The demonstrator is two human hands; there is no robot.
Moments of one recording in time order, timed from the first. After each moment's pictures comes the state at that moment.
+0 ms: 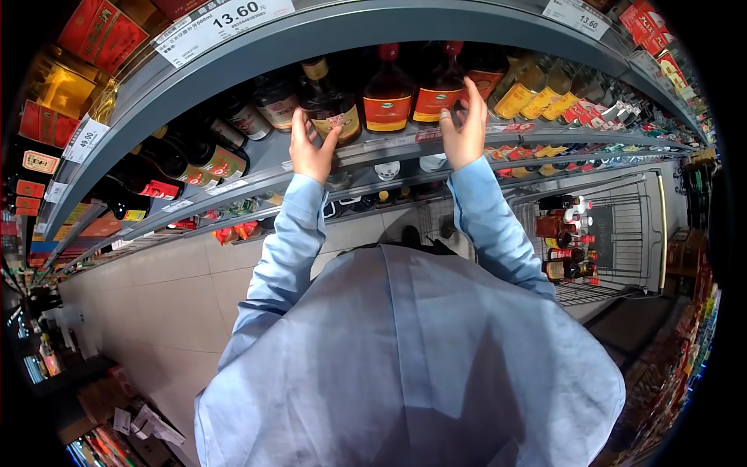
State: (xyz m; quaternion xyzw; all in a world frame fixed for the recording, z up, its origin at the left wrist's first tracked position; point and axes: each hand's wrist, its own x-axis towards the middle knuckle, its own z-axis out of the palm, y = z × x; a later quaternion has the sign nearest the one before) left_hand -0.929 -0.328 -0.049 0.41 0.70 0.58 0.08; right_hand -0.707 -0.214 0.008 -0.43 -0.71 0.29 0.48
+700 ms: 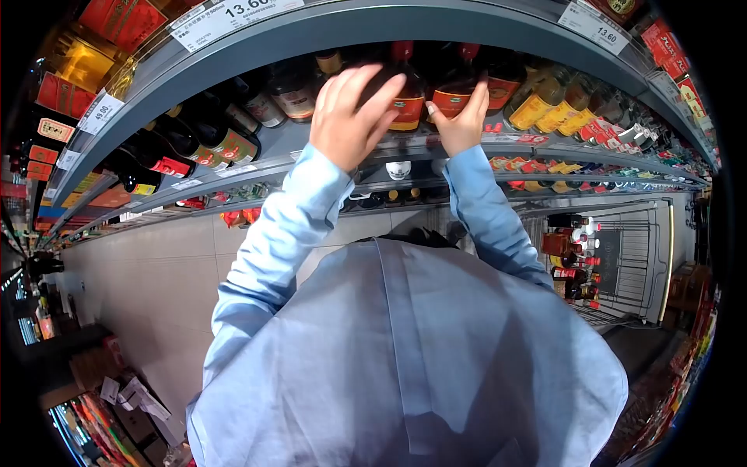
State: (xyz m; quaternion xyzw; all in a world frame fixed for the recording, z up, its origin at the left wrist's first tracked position) left_hand -0.888 -0.320 0.076 0.70 0.56 0.36 -0.25; right_hand -0.731 -0.193 -0.011 -0.42 -0.74 0.20 0.49
